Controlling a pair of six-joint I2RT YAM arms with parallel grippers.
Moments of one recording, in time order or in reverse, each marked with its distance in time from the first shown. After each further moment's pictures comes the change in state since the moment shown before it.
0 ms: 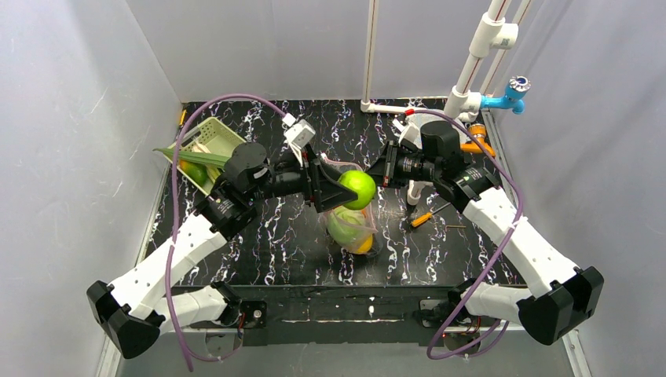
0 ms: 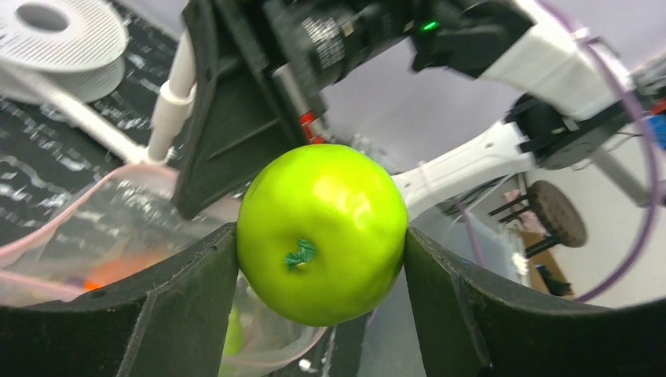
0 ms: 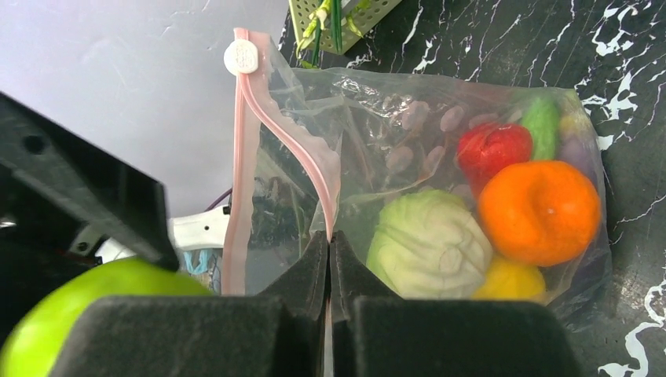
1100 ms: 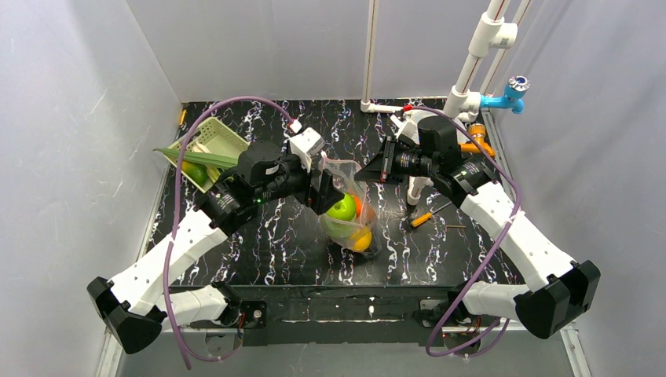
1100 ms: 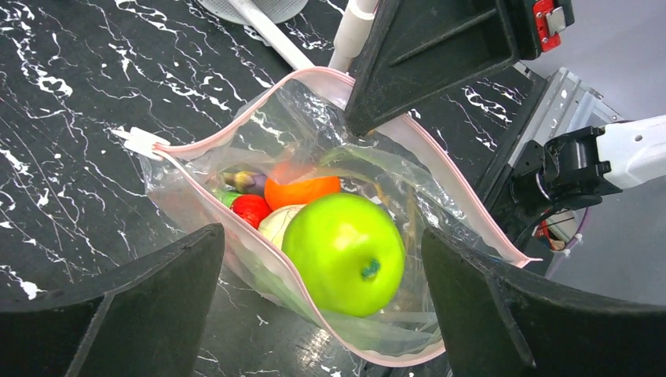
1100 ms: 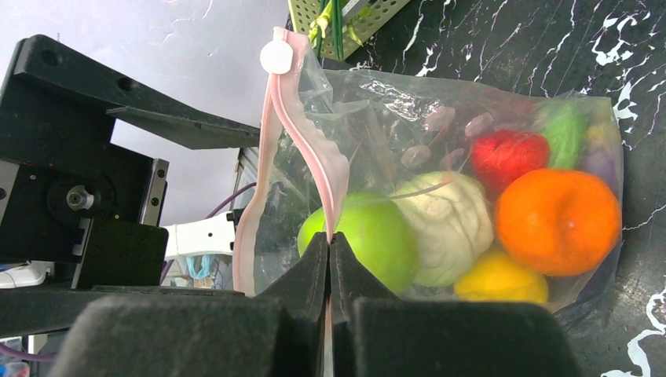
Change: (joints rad) left arm -0.030 0.036 0.073 -0.402 -0.356 0.402; right arm 0.003 0.039 0.051 -0.017 0.006 0.005
